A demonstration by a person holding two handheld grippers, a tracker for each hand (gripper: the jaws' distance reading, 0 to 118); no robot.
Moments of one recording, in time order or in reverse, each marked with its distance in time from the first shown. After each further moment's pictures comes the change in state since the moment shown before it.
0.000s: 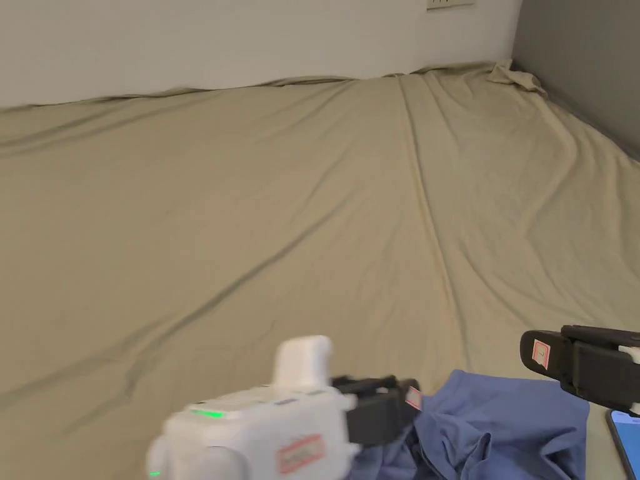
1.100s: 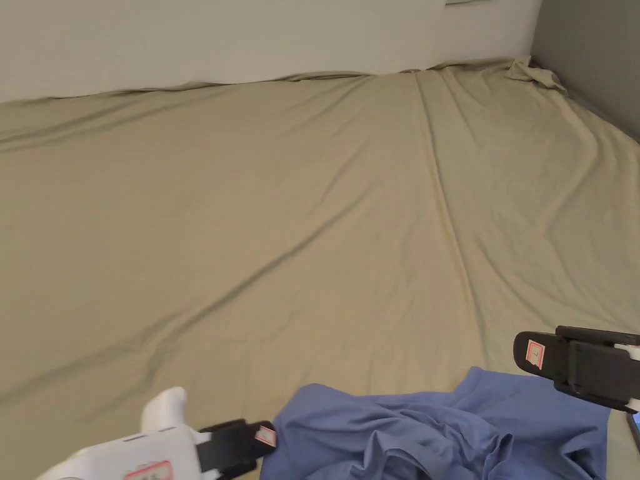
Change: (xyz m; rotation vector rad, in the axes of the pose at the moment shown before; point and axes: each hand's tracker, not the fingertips) left arm -0.117 -0.025 0.071 -0.036 0.153 0.335; right arm -0.009 -0.002 -0.016 -0.032 0.064 -0.050
